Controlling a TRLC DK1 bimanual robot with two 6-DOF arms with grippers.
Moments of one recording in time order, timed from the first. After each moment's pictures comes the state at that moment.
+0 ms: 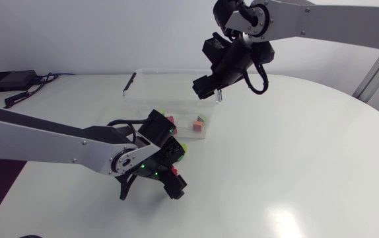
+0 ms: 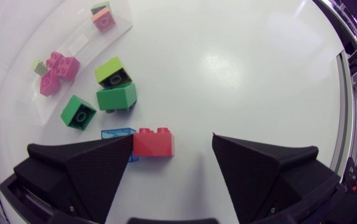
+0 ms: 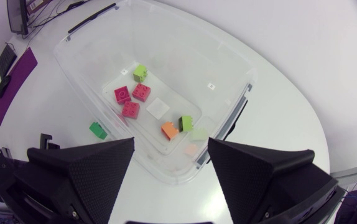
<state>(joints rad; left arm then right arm) -0.71 1.79 0.88 -0.18 0.04 0.23 0.47 1.95 1.76 -0.79 -0.03 -0.16</state>
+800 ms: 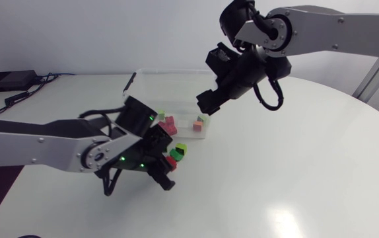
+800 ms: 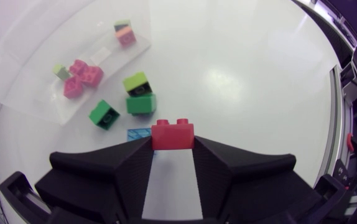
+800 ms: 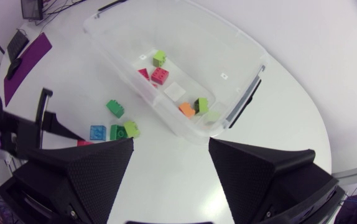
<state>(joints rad) -0.64 1.61 0.83 -0.20 0.07 0.23 0.52 1.76 1.50 -0.74 -0.05 -0.18</state>
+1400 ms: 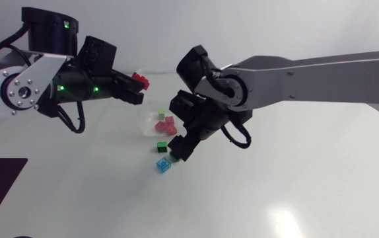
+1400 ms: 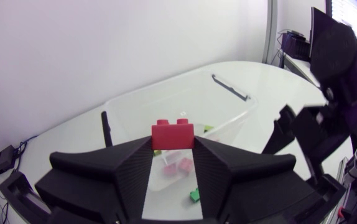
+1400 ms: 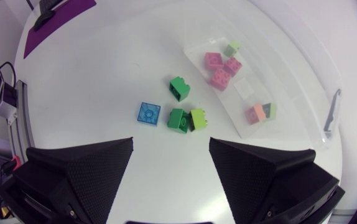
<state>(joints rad) -0.35 1.42 1.02 -0.07 0.13 0.18 0.73 1.81 1.32 -0.59 -0.07 -0.22</state>
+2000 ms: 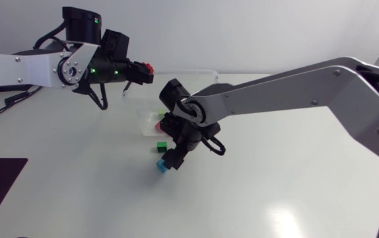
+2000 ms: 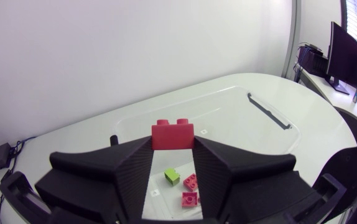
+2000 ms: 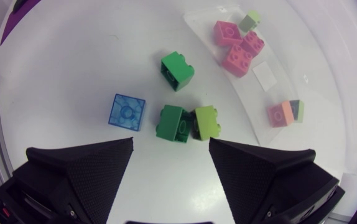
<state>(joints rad) -0.28 1.74 1.25 0.03 0.14 0.14 0.74 2.08 1.44 -0.56 0.01 -0.24</state>
